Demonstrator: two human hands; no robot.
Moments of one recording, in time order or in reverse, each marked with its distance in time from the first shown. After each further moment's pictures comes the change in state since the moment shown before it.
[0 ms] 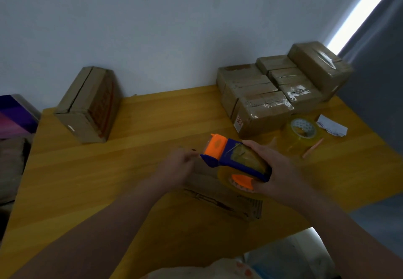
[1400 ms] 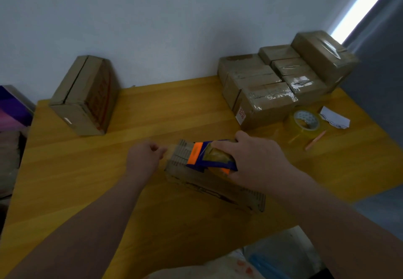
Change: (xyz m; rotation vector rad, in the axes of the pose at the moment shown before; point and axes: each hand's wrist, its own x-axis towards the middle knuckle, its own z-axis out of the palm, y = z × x) left_hand 0.007 -0.056 -0.025 0.246 0.429 -0.288; right_hand 0.033 -0.080 0.011 -0.719 -0.219 -0.051
